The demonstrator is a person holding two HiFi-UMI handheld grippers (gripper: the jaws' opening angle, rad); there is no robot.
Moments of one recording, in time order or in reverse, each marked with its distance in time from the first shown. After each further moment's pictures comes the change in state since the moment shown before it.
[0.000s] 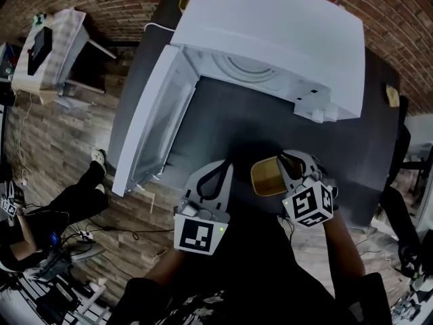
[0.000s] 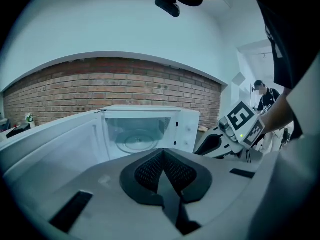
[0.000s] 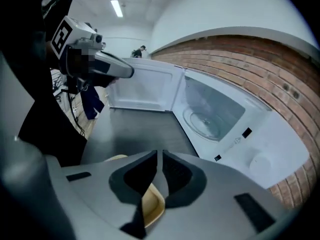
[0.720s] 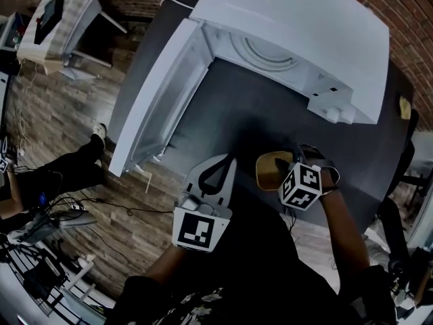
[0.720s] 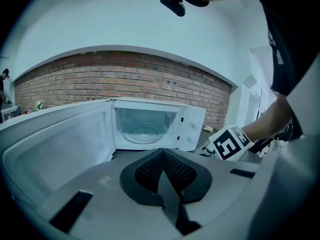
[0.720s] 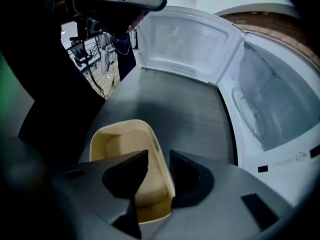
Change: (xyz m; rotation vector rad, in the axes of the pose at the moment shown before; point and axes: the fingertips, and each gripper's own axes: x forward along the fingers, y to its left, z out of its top) left arm -0.009 0.002 -0.019 -0.102 0.049 0.069; right arm 0.058 0.045 -0.060 -0.337 0.304 0.308
